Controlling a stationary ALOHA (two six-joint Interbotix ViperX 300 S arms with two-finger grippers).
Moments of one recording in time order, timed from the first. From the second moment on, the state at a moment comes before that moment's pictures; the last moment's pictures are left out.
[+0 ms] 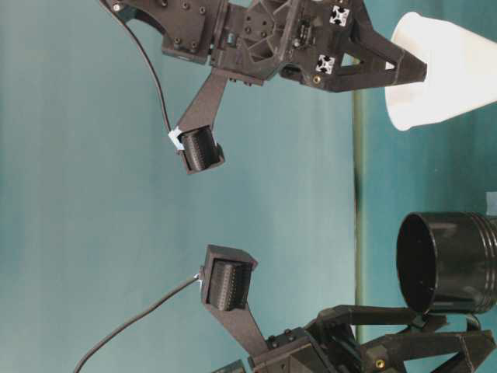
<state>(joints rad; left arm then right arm) 0.11 0.02 0.69 0.02 0.39 0.10 -0.19 0.04 0.52 -0.06 0.69 0.13</state>
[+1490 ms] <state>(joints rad) 0.11 -0.04 0.69 0.02 0.39 0.05 -0.20 0.04 0.49 0.07 0.75 0.13</state>
